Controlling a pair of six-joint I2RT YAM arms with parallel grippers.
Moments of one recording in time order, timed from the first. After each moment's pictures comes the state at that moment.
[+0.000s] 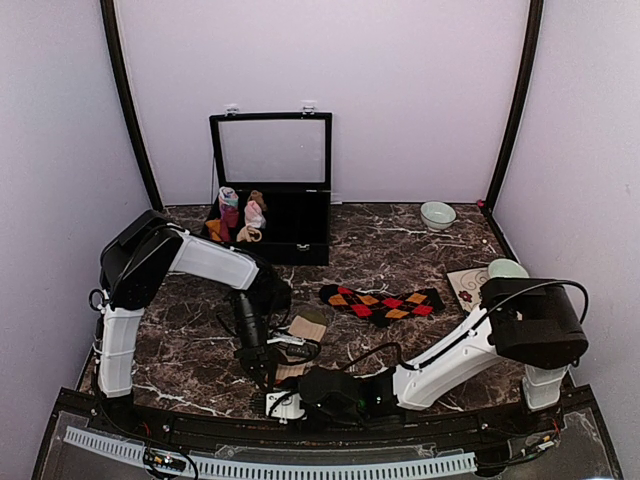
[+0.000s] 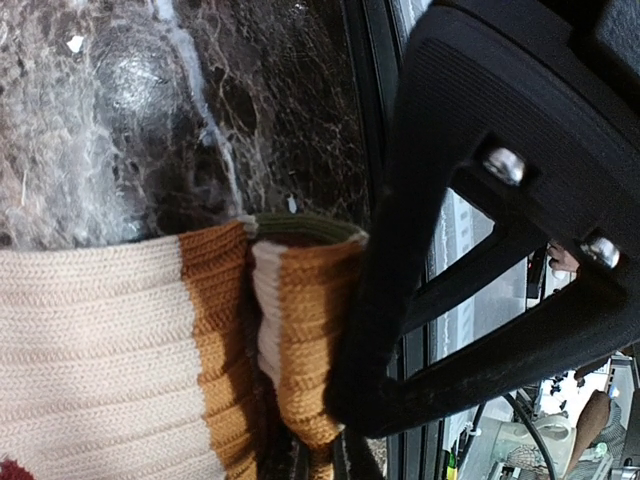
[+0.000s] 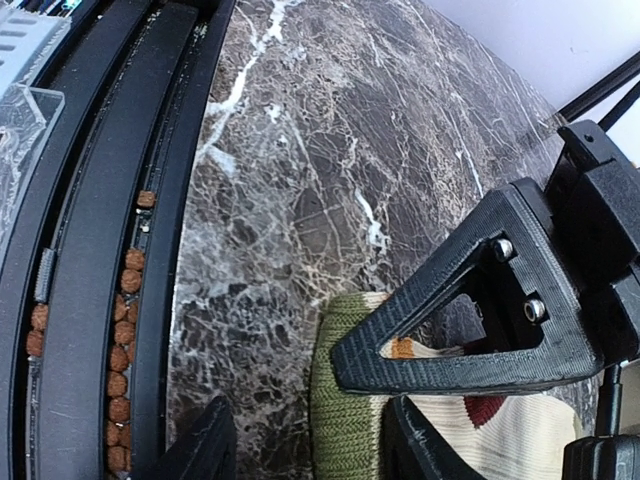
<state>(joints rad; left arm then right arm) -0.79 2.16 1.33 -1.23 0.78 0.97 1.51 2.00 0.93 0.46 0.25 -0.41</state>
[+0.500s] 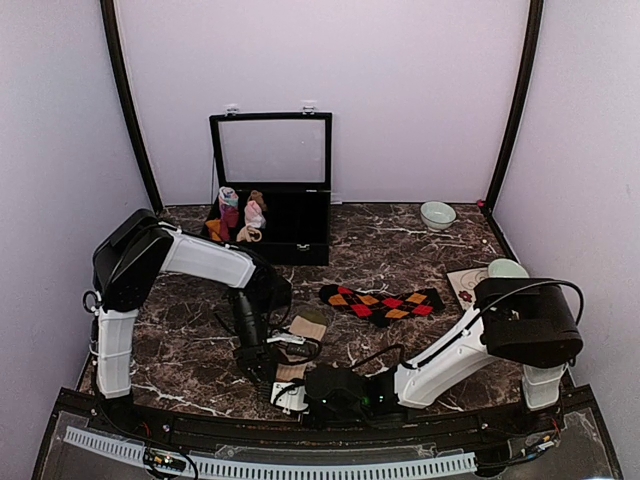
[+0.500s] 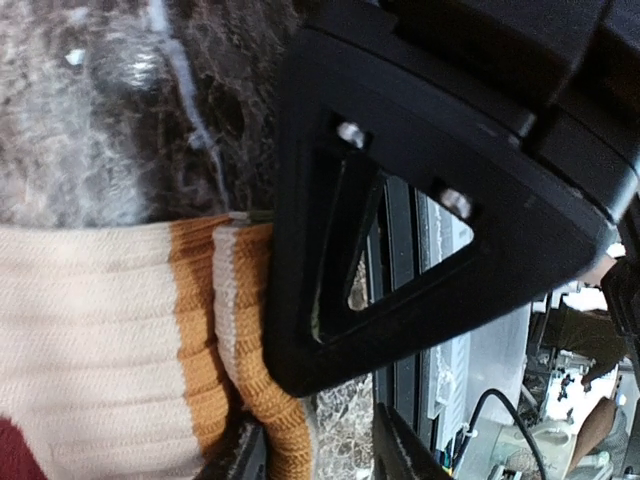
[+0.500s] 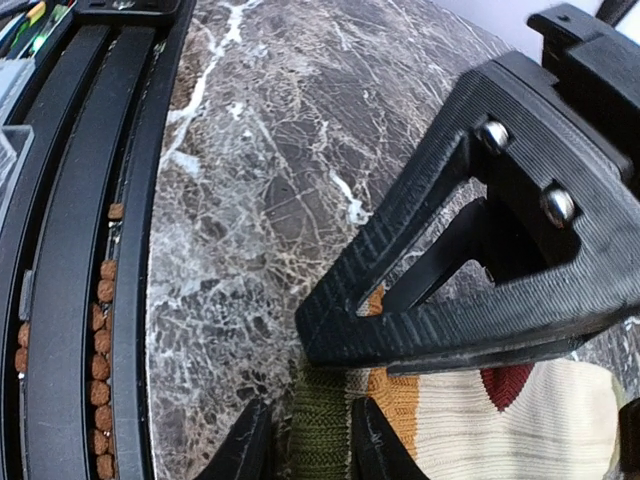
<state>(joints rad) -0.80 2.11 1.32 -1.22 0.75 0.92 1.49 2.02 0.89 0.53 0.21 -0.26</state>
